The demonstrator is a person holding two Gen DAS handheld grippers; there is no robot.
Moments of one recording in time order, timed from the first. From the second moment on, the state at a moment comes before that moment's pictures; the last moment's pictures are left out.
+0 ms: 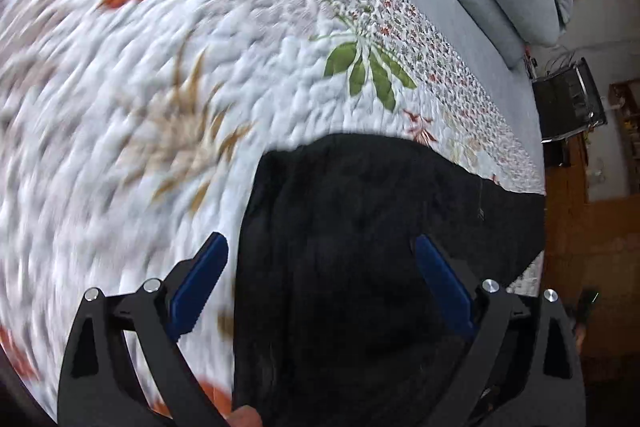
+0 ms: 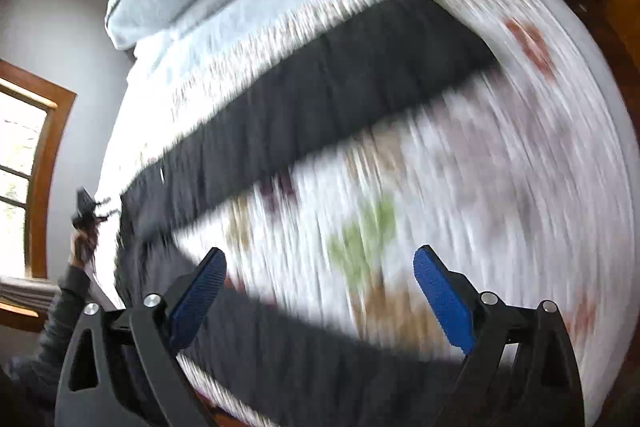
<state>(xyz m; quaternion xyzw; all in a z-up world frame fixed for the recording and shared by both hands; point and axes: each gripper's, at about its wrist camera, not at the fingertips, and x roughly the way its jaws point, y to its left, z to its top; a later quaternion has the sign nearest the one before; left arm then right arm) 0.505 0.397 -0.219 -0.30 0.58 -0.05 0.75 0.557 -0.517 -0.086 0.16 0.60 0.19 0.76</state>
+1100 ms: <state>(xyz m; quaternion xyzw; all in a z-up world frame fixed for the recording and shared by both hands) 0.544 0.381 -0.250 -0.24 0.61 -0.07 0.75 0.846 -0.515 -0.193 0.08 0.63 0.15 0.76</state>
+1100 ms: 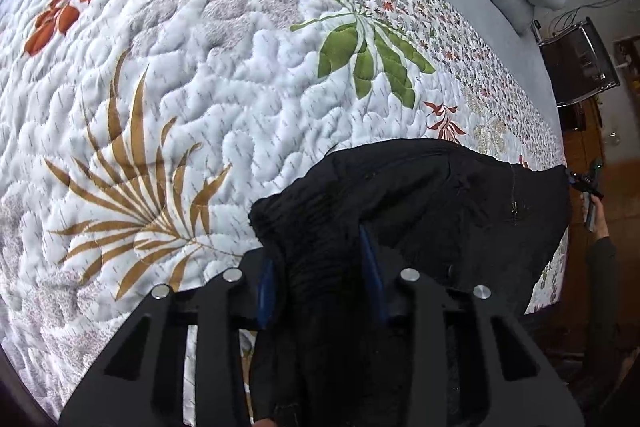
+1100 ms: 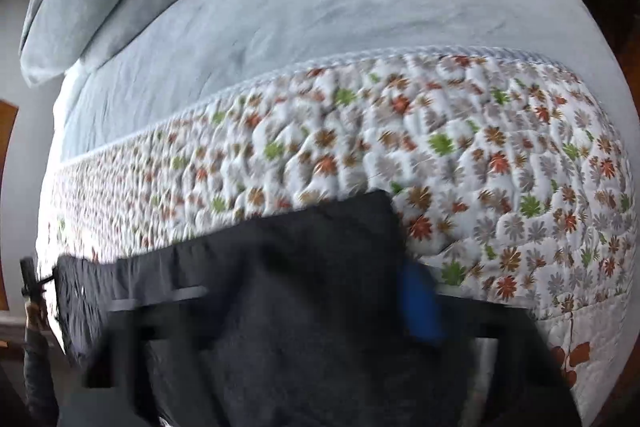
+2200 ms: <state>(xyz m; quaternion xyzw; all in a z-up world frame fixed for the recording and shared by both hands) 0.459 0.339 -0.125 -0.24 0.47 -0.14 0.84 0.619 -0.569 0.030 0.11 0.44 0.19 0.87</state>
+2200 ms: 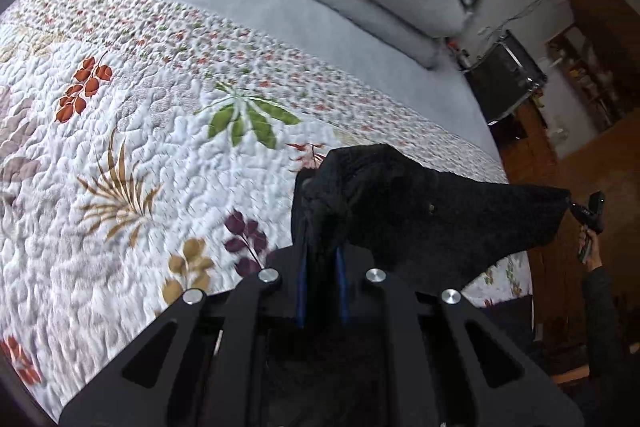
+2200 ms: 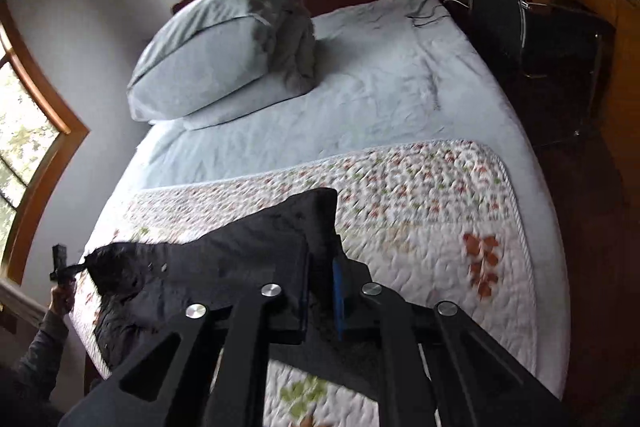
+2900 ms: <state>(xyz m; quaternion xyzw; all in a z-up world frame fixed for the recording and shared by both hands) 0.262 0.366 -0.134 -0.30 0.45 -0.15 0.83 0.318 -0.657 -0.028 0.24 0.40 0.16 0.87</state>
